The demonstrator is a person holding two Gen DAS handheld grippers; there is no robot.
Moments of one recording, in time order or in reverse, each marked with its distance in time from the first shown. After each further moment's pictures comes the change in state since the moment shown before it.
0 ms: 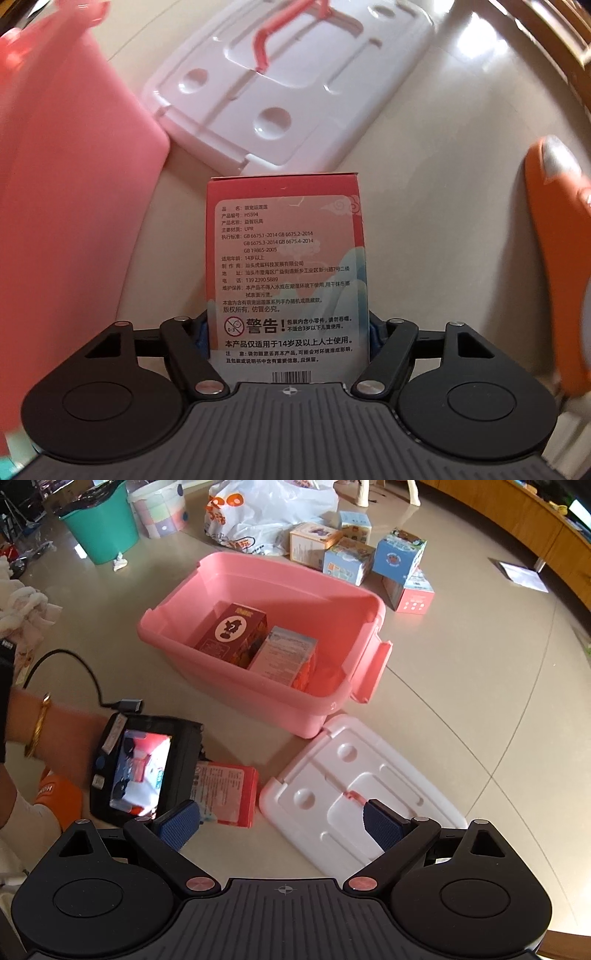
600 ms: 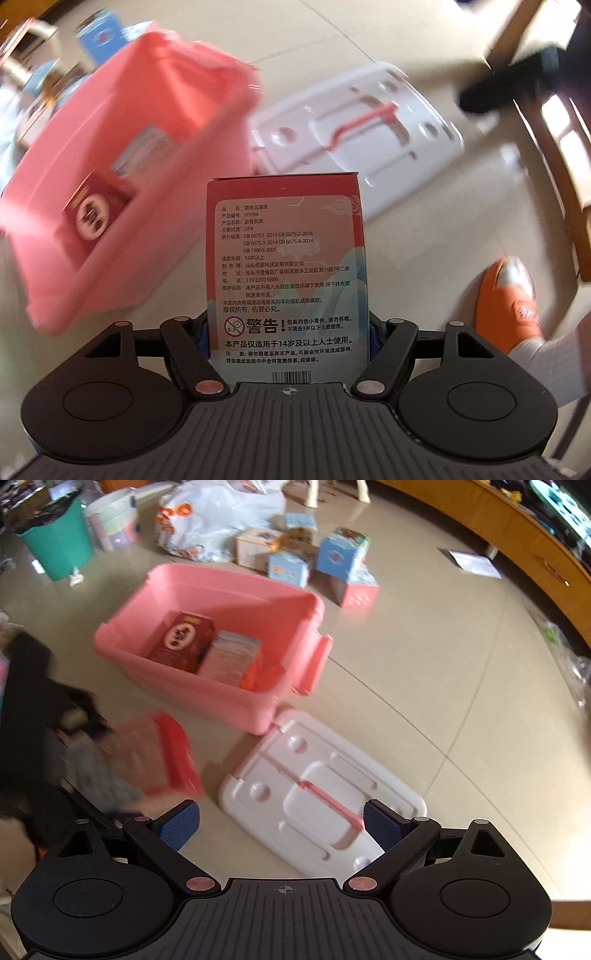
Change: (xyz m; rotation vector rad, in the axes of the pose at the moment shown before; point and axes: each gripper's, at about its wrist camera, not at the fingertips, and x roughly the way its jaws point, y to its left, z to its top) left arm -0.114 0.034 -0.008 -0.364 -0.090 0.012; right arm -0.014 -0.021 -0.015 0.093 0.005 -0.123
